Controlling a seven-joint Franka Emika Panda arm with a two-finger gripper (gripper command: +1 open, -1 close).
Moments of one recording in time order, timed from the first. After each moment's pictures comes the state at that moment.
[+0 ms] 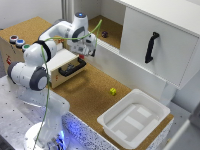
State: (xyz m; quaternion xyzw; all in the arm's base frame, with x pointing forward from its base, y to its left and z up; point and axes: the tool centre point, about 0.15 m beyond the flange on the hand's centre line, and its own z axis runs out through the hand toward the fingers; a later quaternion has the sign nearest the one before) arm 0.375 0.049 0.422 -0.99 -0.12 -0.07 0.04
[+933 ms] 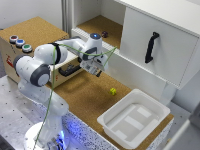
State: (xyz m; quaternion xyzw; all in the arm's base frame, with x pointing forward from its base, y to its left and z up) arm 0.434 -0.012 0.302 -1.00 -0.01 -0.08 0.04
